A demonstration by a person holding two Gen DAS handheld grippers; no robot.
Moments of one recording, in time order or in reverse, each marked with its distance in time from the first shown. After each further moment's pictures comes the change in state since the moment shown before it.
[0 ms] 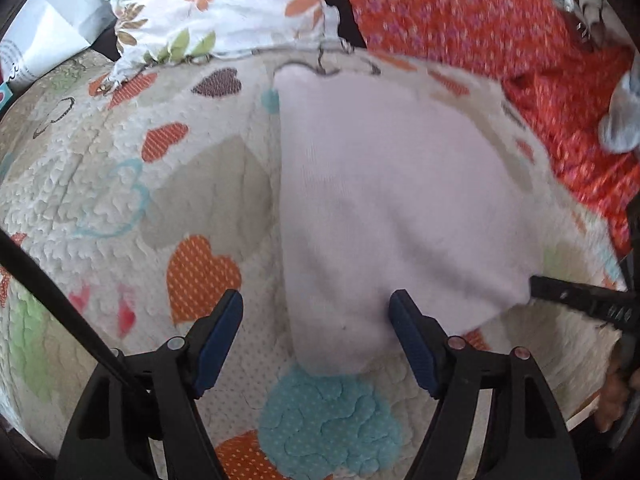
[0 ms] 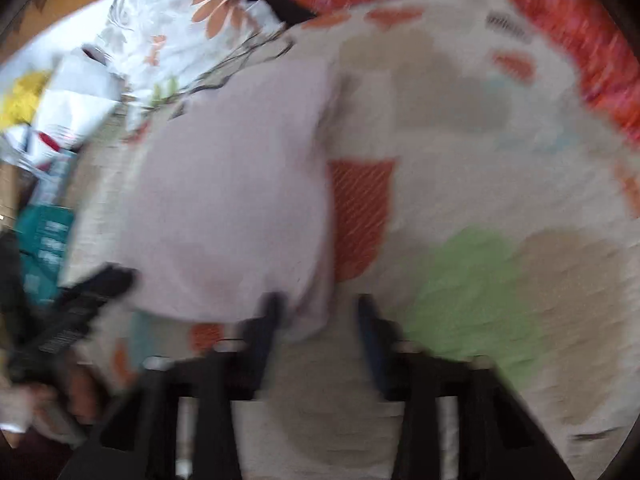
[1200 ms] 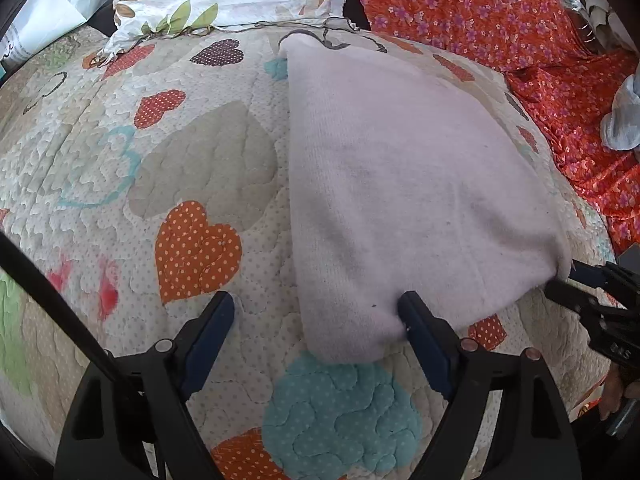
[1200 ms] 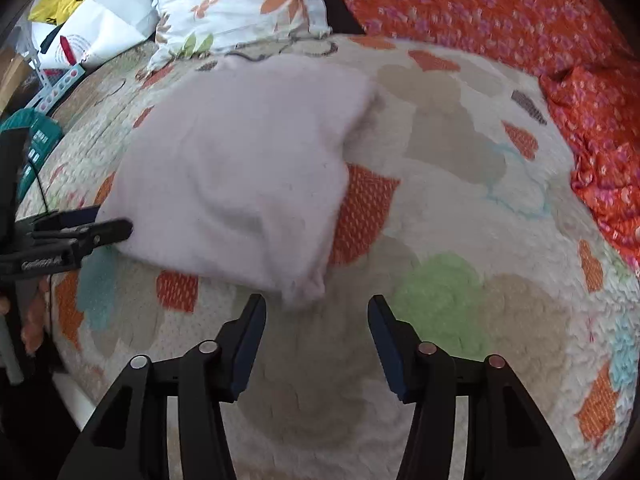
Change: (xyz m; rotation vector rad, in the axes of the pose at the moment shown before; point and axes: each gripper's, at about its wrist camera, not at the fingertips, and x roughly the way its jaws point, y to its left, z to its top) left arm 0.014 0.015 -0.014 -0.033 0.040 -0.050; right arm -0.009 0.027 -0.010 -0.334 -0.066 -0.262
